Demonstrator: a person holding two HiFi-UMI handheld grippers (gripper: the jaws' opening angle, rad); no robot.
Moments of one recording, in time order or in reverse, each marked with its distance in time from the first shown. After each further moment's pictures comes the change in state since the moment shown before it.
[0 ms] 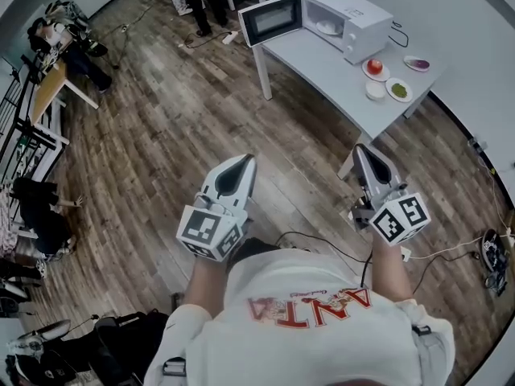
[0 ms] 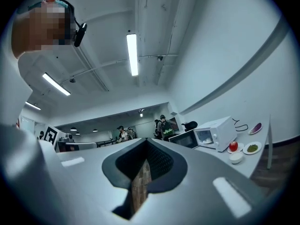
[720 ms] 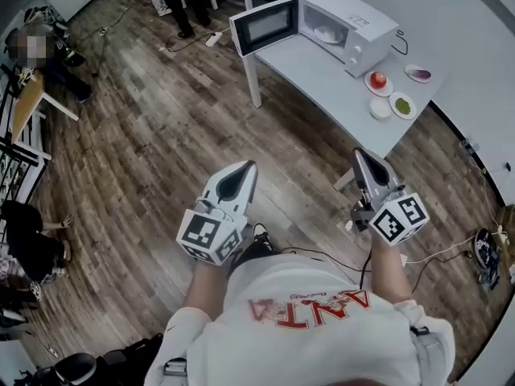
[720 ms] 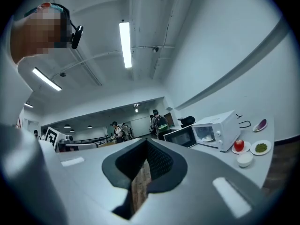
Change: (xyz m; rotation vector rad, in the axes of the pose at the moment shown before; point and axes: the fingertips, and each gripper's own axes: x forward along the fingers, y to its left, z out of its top) left arm 0.093 0.108 -0.020 -0.081 0.021 -0.089; right arm 0.122 -0.056 -0.021 0.020 0.058 -0.058
